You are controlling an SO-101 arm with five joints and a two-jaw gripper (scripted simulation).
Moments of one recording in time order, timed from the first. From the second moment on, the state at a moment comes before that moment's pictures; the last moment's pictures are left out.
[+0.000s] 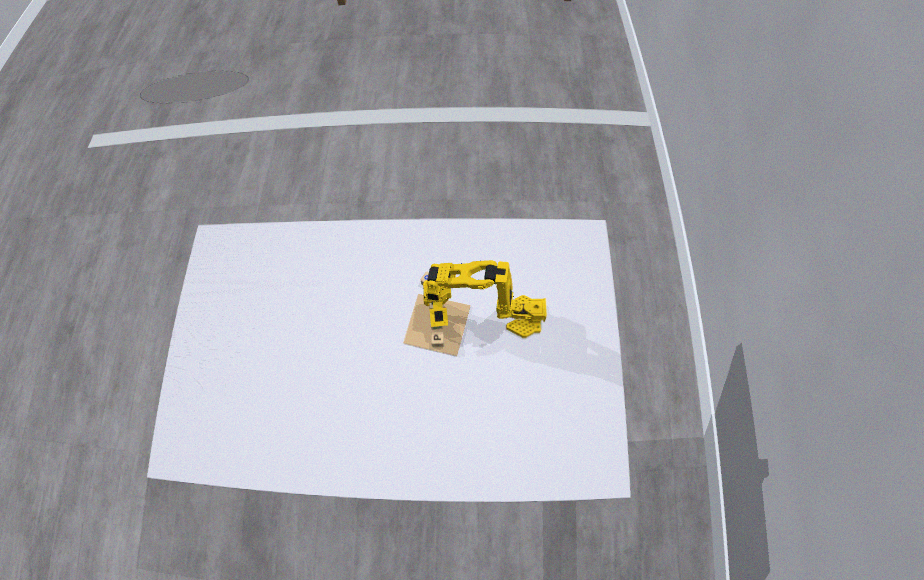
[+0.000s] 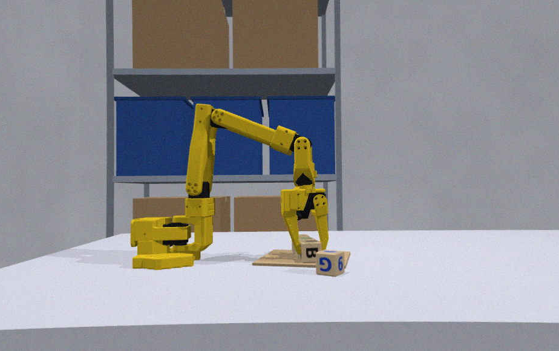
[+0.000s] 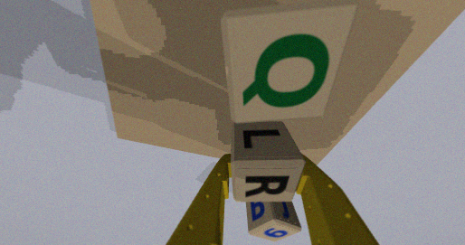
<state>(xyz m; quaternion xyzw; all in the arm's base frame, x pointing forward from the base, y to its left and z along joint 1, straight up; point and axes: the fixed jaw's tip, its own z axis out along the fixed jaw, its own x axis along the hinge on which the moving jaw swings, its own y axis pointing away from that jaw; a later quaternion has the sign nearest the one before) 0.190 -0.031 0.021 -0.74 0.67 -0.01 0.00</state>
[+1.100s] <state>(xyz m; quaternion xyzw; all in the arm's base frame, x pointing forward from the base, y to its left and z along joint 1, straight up) 0.190 -0.031 0.021 -0.74 0.67 0.00 0.00</state>
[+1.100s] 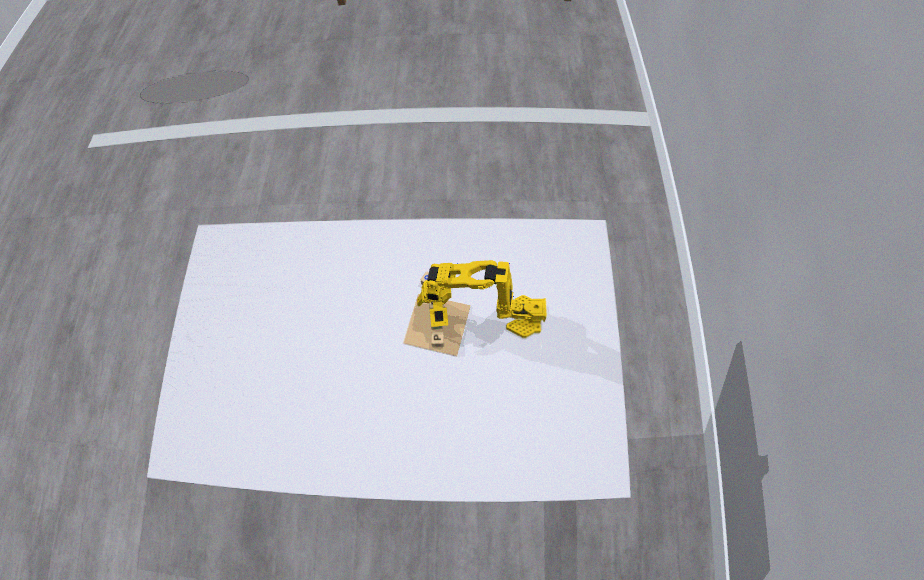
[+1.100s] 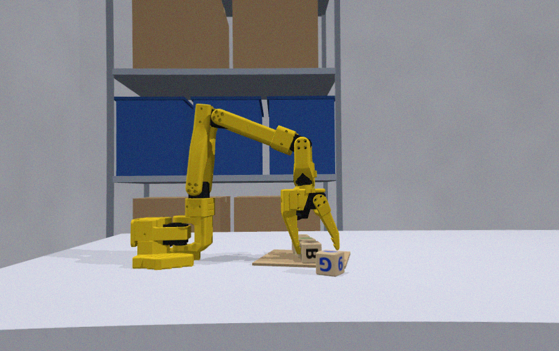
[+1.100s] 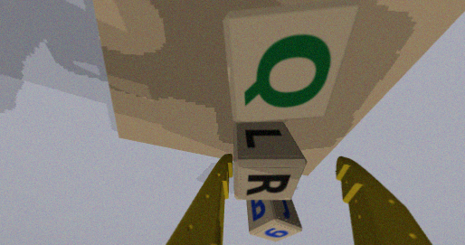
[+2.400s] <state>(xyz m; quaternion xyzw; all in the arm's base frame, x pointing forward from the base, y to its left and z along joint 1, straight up) 0.190 -0.031 0.078 -0.74 0.67 0.00 0.00</state>
